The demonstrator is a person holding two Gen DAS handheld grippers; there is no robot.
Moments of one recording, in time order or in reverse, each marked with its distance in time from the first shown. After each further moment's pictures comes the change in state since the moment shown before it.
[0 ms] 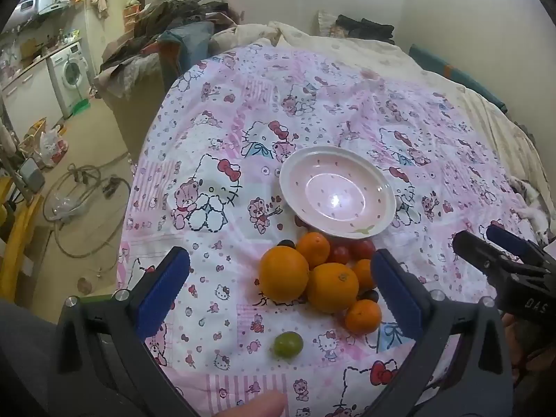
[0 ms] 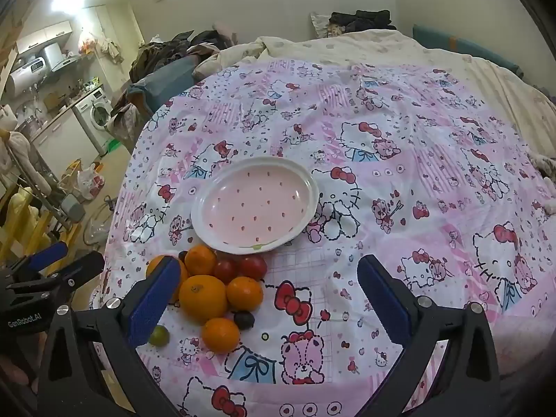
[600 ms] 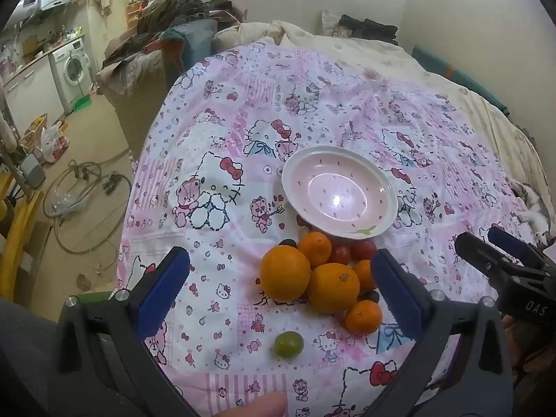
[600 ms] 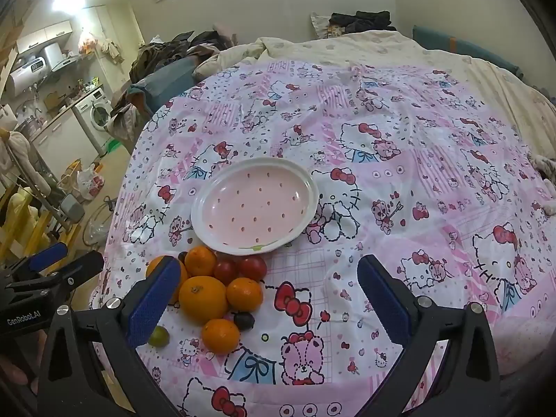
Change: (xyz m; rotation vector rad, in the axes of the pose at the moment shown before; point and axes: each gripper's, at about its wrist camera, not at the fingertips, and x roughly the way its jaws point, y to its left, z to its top) left arm -0.002 0.002 0.002 -0.010 0.016 -0.006; right arm 0.000 0.000 0.001 -0.010 -0.004 -0.009
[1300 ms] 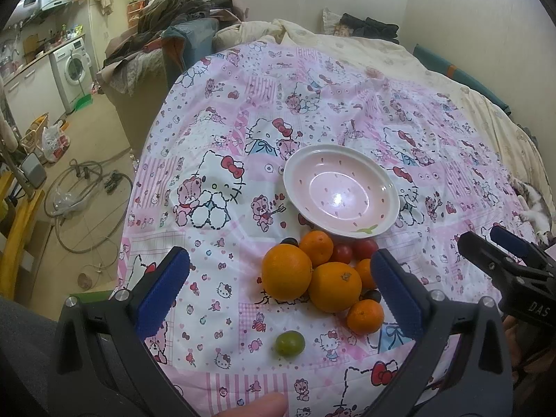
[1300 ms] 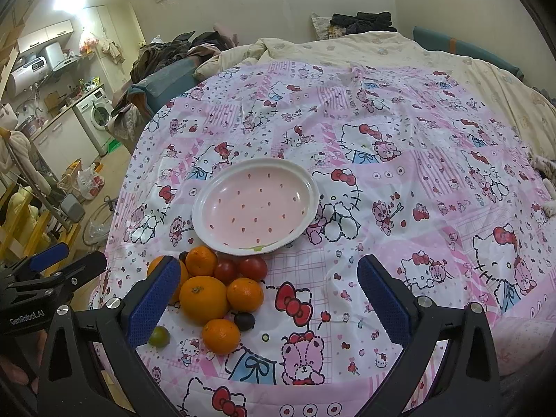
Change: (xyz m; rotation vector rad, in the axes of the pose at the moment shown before) left arm 0.001 0.002 -0.001 -0.001 0.002 0.002; right arm -0.001 0.002 0.000 -0.001 -0.002 -0.001
